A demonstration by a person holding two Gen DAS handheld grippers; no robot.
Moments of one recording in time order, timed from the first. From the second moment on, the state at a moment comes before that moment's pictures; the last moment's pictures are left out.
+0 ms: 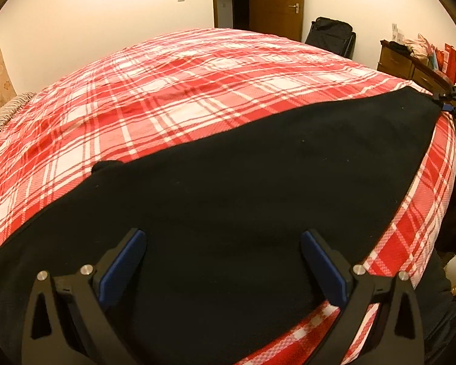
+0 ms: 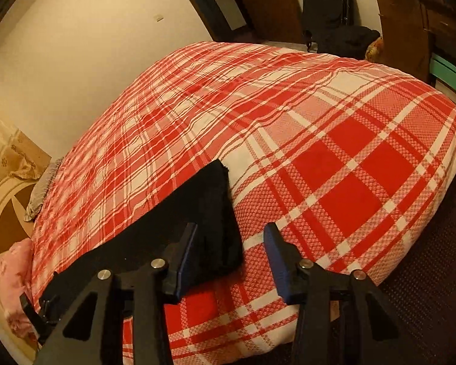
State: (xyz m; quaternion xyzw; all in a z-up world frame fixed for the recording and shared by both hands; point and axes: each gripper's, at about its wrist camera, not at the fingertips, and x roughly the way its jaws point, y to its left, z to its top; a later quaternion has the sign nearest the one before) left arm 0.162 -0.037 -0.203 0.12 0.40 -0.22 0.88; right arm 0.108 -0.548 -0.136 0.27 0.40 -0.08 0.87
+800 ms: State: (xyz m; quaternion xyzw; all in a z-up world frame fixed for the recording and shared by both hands) left arm 0.164 -0.035 -0.175 0.04 0.41 -0.26 0.87; right arm 0.138 -0.422 -0.065 0.14 0.33 0.03 0.93
